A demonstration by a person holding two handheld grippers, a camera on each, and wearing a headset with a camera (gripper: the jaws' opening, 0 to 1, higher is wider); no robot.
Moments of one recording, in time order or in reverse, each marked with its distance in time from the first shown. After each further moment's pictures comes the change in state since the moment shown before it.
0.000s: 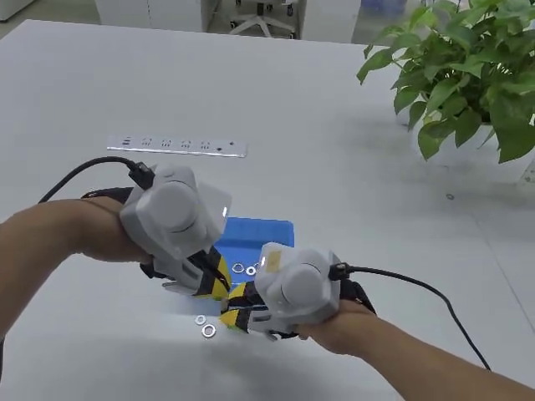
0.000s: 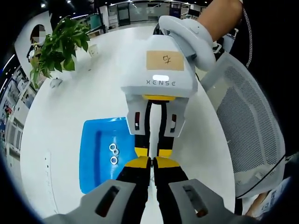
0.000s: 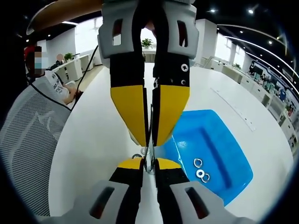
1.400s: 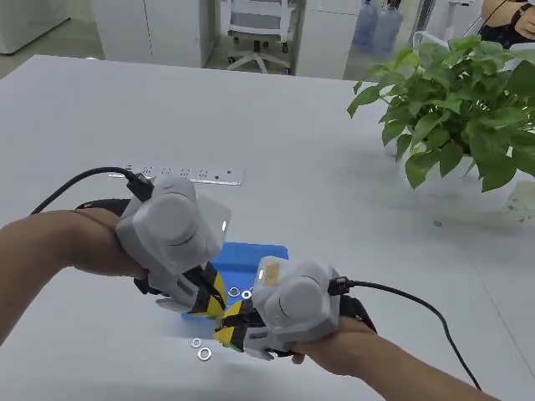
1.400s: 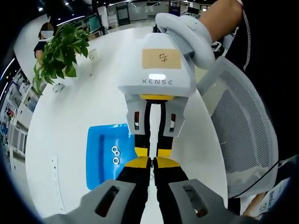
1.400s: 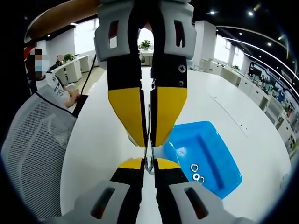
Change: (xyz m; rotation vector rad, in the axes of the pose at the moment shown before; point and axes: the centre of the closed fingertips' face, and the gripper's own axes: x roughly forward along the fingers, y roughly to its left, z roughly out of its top) left arm -0.030 -0.014 0.020 0.018 0.016 0.025; right arm -0.025 0.011 0.028 -0.013 -0.007 -0.017
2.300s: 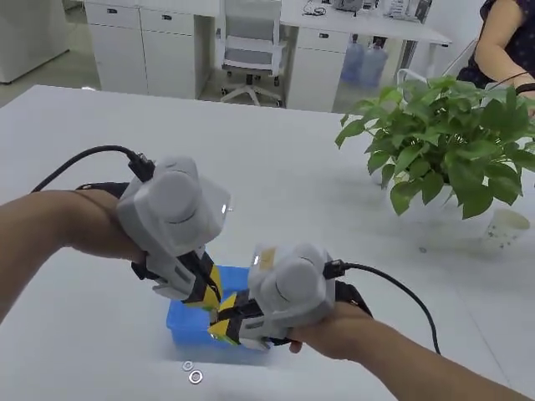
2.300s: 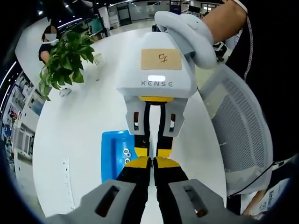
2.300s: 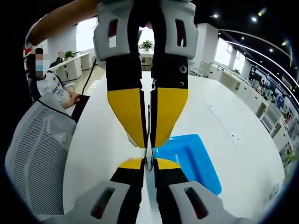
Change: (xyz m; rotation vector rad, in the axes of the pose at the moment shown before) left arm -0.033 0.017 0.020 0.014 0.012 0.038; right arm -0.023 -0.019 0.030 -0.037 0.007 -0.014
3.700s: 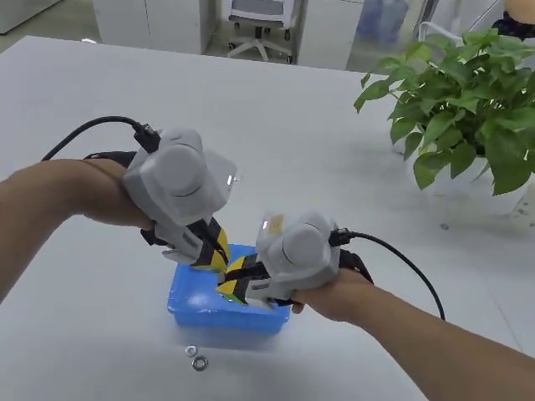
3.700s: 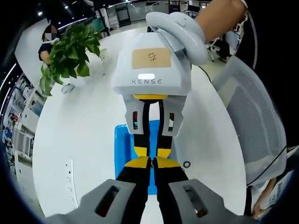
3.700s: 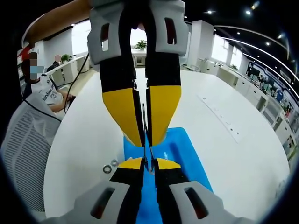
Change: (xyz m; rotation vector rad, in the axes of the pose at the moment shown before) left arm 0.032 0.053 -0.030 0.021 -0.008 0.008; right arm 0.036 -0.054 -0.027 0.045 -0.004 -0.001
